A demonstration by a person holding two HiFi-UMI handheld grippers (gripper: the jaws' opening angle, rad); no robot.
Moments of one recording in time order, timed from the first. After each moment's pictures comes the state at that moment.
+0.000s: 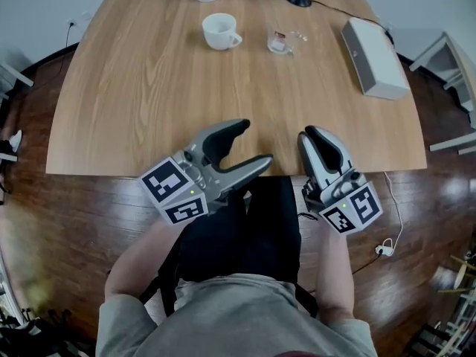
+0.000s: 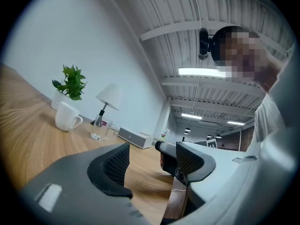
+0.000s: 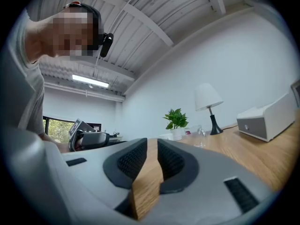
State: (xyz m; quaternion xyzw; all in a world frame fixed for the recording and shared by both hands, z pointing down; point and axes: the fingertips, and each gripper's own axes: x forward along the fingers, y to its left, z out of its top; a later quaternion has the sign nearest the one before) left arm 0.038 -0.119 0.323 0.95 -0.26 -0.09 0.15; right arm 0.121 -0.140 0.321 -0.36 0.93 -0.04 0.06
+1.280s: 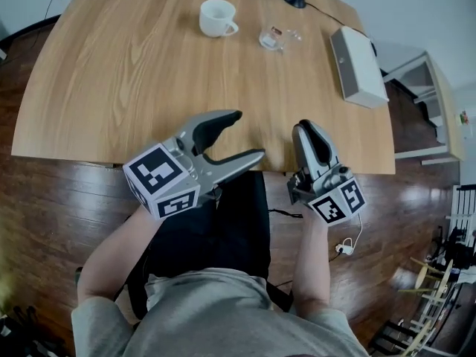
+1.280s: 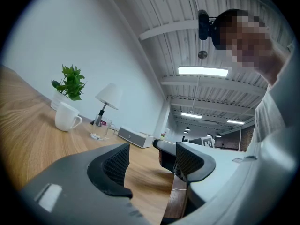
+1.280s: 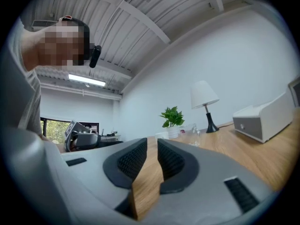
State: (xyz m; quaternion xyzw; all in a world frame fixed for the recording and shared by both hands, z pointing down) left arm 0.042 -0.118 0.323 0.95 -0.26 -0.09 0.15; right arm 0.137 -0.154 0.322 -0.37 0.93 -0.06 0.05
